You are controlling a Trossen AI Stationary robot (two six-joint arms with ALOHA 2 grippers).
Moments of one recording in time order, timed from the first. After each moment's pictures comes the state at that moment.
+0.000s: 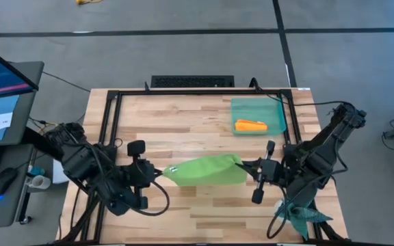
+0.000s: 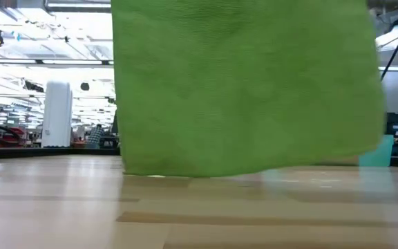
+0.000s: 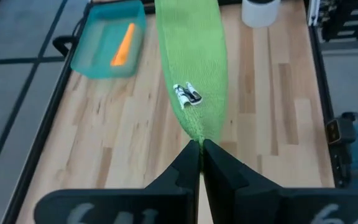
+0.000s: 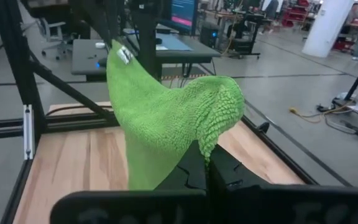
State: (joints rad) left arm -0.71 1.71 2.20 -1.57 -0.66 -0.59; right arm 0.82 1.31 1.29 -0.46 1.10 0.29
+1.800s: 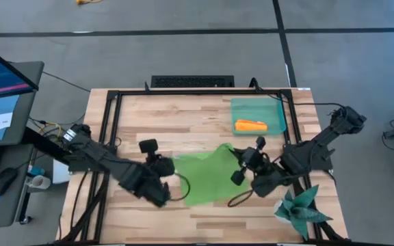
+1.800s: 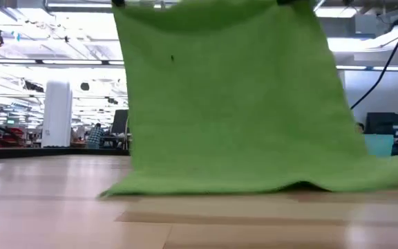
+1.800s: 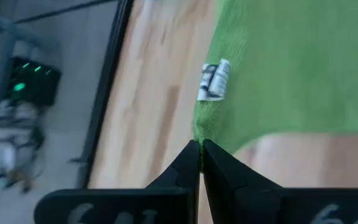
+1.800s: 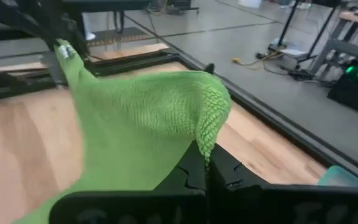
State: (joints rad) left arm -0.55 1.74 1.74 -1.57 -0.77 -0.71; right arm 0.61 1.36 1.08 -0.58 1.10 0.67
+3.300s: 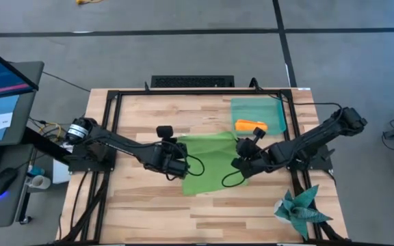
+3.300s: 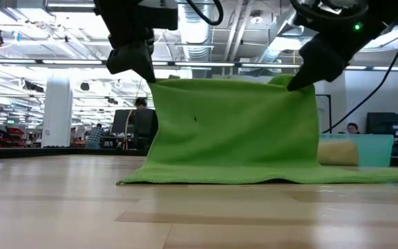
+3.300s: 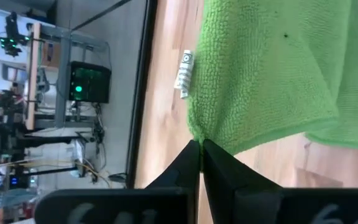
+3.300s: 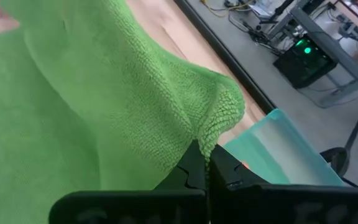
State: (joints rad) left arm -0.27 1.74 1.34 -1.07 -0.91 -0.30; right arm 0.39 1.36 0.81 -0.62 0.95 0.55
